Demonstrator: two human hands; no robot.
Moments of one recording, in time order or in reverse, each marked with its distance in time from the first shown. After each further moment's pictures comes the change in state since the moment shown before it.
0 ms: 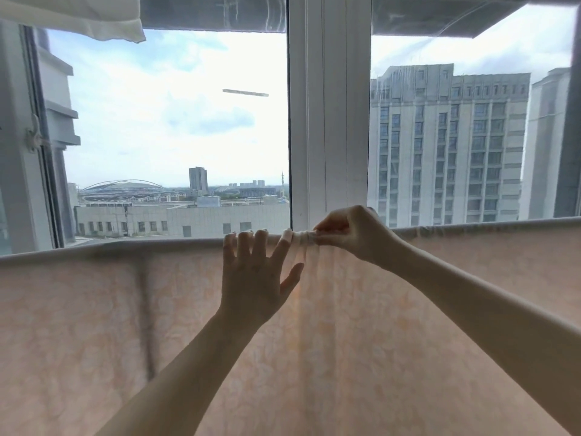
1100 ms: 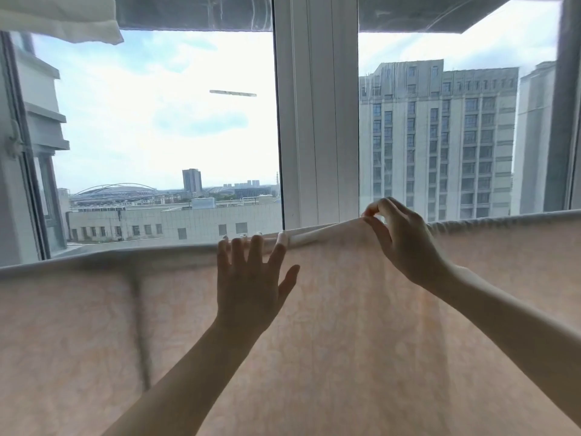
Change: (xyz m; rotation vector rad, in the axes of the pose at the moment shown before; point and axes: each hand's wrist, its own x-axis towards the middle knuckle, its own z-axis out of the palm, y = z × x) left_hand 0.002 0.013 -0.009 0.054 -0.030 -0.007; right_hand -0.044 0.043 -0.028 -0.258 0.357 -0.017
